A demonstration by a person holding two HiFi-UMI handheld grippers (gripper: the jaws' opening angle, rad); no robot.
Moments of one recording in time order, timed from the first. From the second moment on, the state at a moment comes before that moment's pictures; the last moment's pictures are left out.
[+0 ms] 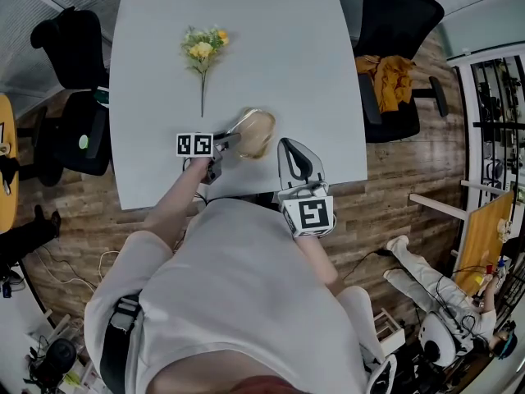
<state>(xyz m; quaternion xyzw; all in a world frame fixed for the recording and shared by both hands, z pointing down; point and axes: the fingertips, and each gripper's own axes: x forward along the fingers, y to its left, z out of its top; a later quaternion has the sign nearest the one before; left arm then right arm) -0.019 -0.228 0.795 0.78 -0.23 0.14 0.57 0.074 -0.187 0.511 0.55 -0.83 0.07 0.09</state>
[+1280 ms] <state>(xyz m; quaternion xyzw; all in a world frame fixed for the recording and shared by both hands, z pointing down) -0.020 -0.224 0.758 0.79 -0.24 0.08 0.56 0.078 -0.162 0.506 0.56 -0.82 0.06 0.08</state>
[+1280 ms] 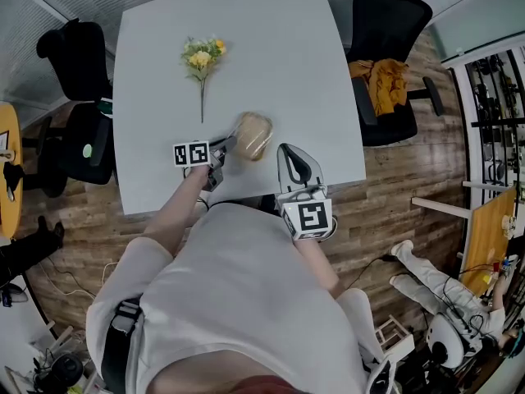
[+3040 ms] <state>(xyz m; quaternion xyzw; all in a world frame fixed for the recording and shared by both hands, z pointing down) -0.053 -0.202 0.547 0.90 -0.41 0.05 0.12 0.074 -0.133 0.476 0.55 -0.83 0.01 0.06</state>
